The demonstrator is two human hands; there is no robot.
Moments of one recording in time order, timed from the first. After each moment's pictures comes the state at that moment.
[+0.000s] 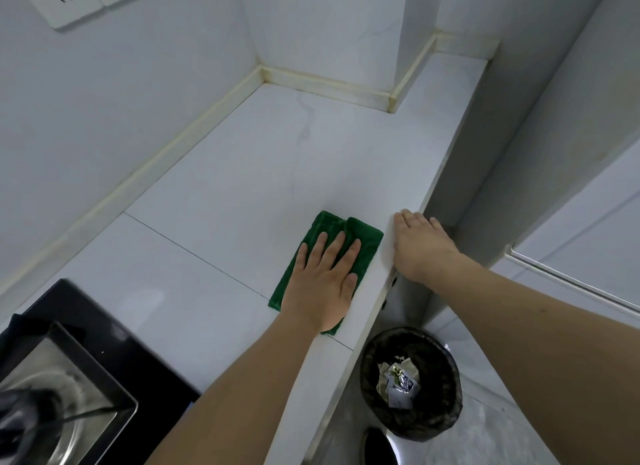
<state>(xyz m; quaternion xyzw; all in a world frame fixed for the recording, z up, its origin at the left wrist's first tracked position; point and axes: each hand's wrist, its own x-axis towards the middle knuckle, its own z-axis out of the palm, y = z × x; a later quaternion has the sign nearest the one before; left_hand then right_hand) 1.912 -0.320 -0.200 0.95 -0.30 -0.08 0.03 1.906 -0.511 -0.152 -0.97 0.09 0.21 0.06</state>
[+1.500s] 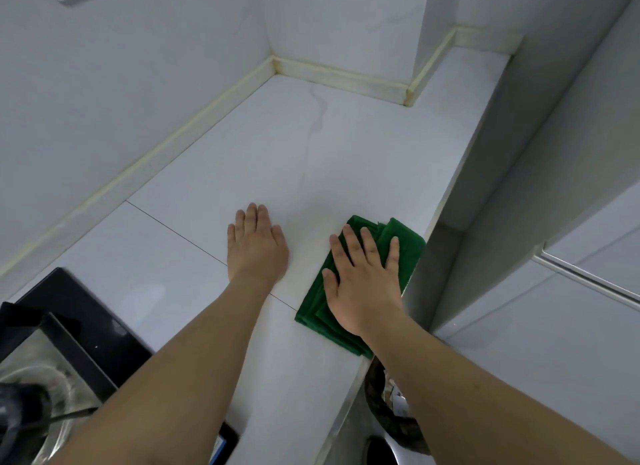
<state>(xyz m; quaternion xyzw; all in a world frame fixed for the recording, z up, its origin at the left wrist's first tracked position) 1.987 -0.252 -0.209 0.99 -0.02 -0.04 0.09 1.884 -0.404 -0.197 -0.99 0.04 0.07 0.08</state>
